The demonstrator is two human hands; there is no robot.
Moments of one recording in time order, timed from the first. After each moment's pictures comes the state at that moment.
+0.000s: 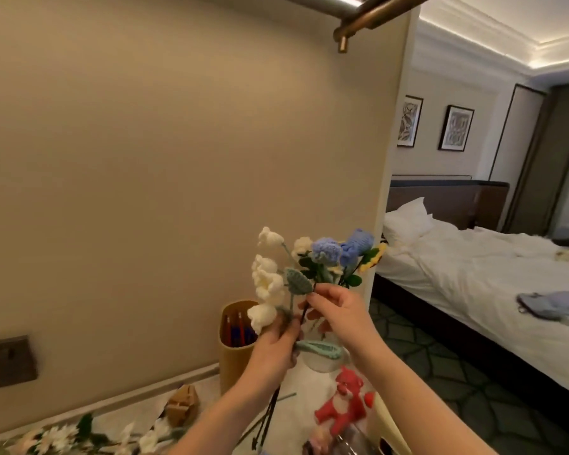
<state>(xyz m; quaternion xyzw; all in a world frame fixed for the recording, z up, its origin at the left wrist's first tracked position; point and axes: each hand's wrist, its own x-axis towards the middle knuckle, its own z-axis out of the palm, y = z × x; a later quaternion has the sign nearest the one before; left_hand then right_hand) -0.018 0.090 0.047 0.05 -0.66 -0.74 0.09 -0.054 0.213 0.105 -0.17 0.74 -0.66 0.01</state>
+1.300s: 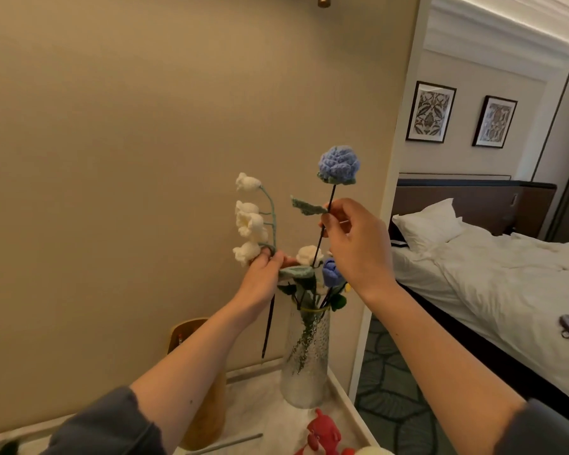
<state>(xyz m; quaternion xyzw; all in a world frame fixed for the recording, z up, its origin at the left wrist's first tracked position) -0.195 0.100 0.108 0.06 -0.69 -0.69 0.20 -0.206 0.256 0.179 -0.30 0.76 -0.46 -0.34</state>
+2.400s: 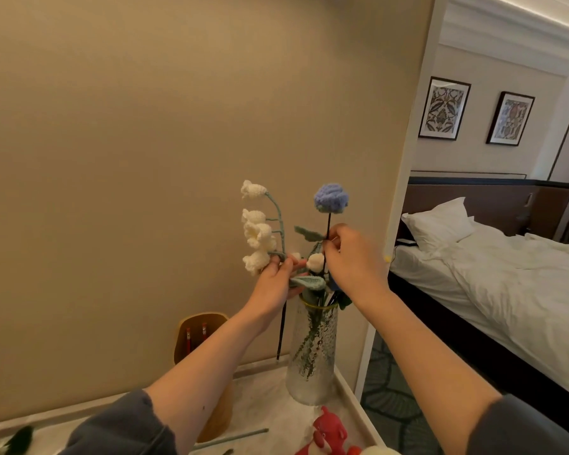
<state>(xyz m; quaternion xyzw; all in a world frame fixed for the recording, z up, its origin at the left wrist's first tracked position) -0.194 0.109 0.091 0.03 -0.64 -0.75 0.17 -0.232 0.241 0.148 -0.23 0.87 -0.33 -0.27</state>
